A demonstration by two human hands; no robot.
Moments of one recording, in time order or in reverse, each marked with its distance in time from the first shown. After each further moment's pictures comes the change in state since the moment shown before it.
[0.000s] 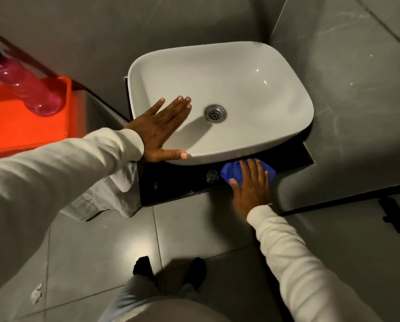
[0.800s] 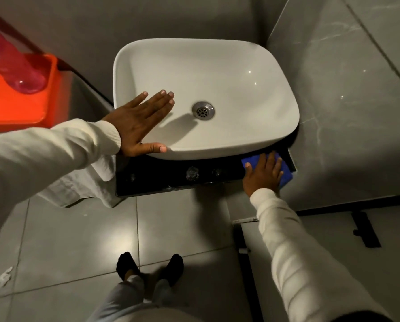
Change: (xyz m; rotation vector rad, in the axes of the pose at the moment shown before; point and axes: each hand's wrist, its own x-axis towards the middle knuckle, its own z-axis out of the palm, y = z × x) left_hand -0.006 0.014 0.000 0.004 0.003 -0.052; right_hand 0.049 0.056 -0.033 -0.016 -0.004 0.272
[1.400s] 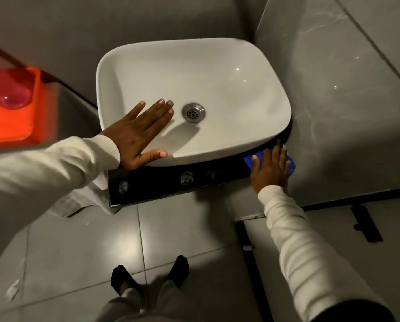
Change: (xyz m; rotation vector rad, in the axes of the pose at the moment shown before) left_hand 0.016 0.017 -0.003 -0.051 -0.003 0.020; right_hand 0.026 0.028 -0.006 0.002 0.110 -0.078
